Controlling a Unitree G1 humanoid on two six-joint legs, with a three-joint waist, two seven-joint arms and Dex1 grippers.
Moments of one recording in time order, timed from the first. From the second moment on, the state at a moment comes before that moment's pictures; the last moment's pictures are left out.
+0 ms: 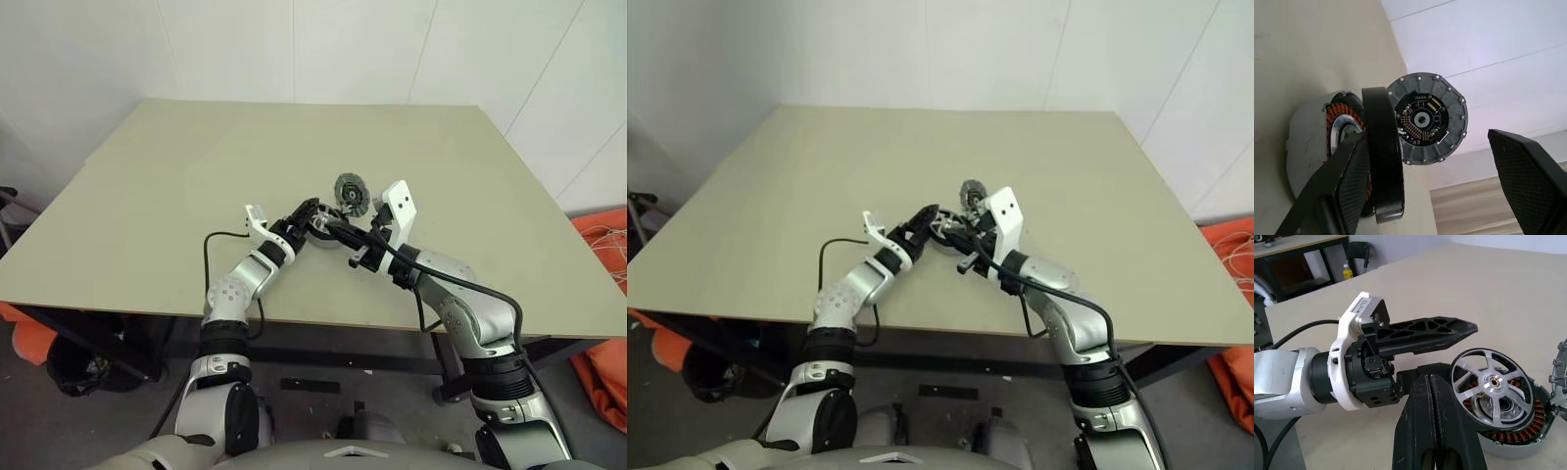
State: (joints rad) left arm -0.50 -0.18 0.35 0.36 -0.94 0.67 -0.25; right arm -0.30 -0.30 0.10 -0.24 0.39 0.58 0.59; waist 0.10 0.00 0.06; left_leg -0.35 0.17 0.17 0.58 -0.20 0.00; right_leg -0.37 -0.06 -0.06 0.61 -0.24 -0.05
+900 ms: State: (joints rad) left arm -0.35 -0.07 0.27 0.11 -0.75 0.53 -0.22; right arm -0.31 -0.30 0.10 -0.19 0.37 0.57 0.58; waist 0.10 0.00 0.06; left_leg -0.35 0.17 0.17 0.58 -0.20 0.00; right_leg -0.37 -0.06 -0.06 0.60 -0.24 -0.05
